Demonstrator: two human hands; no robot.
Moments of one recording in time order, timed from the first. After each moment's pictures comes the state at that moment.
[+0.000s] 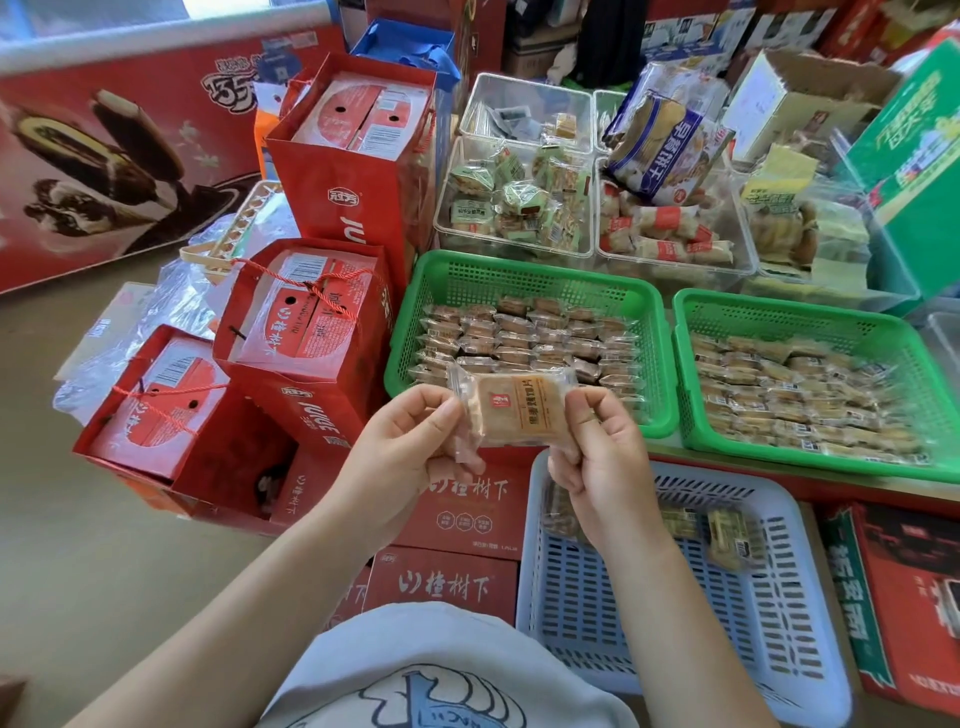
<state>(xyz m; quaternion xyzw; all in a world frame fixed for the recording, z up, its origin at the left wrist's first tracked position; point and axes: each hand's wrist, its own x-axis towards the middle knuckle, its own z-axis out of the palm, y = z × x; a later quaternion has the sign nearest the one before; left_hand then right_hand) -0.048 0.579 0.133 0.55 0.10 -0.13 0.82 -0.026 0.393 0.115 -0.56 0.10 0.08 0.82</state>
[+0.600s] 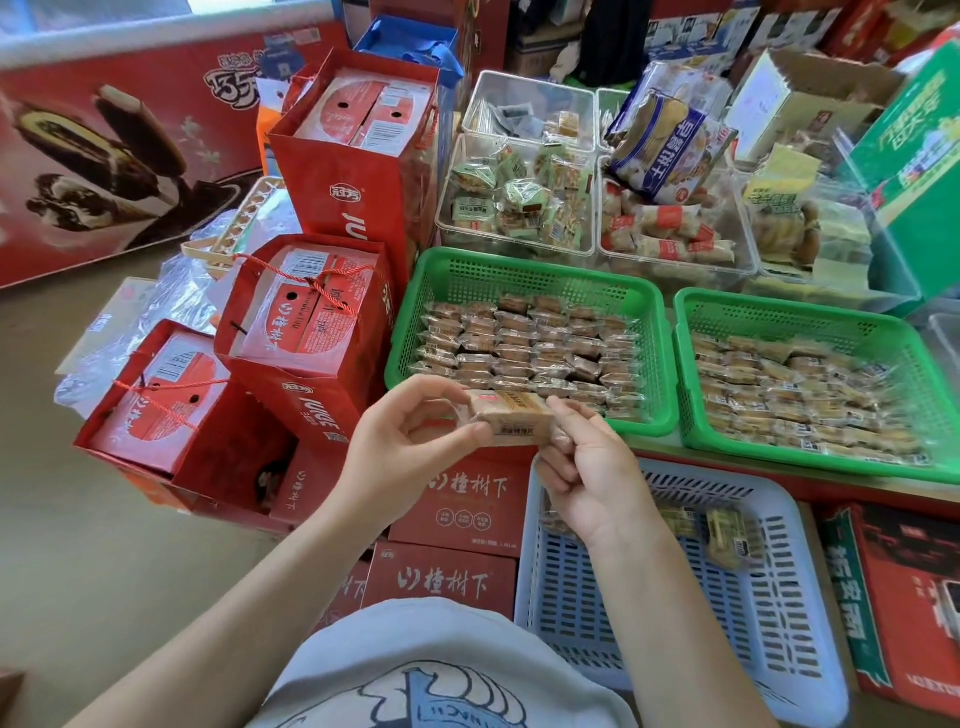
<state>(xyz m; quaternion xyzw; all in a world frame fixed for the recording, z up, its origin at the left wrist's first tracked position) -0.048 0.583 0.116 0.72 0.02 0.01 0.70 -0.021 0.402 0.118 -0.44 0.26 0.16 0.85</state>
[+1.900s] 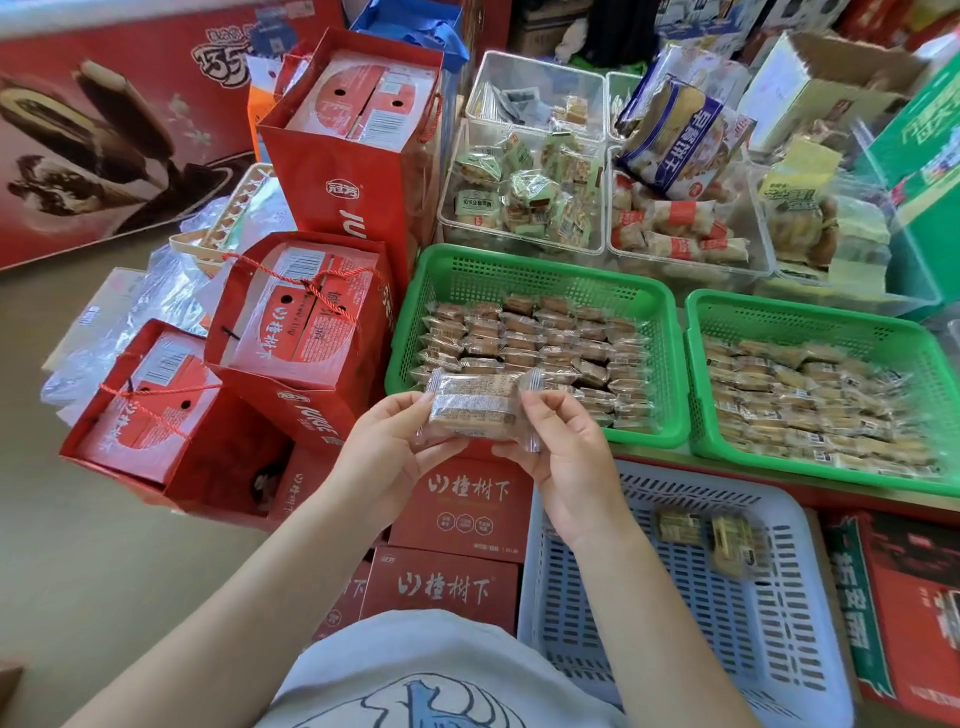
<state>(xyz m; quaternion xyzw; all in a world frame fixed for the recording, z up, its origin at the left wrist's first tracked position) -0.004 0.596 0.097 0.44 0.28 -0.13 0.84 0.005 0.425 0.102 -0.51 0.15 0.16 0.83</state>
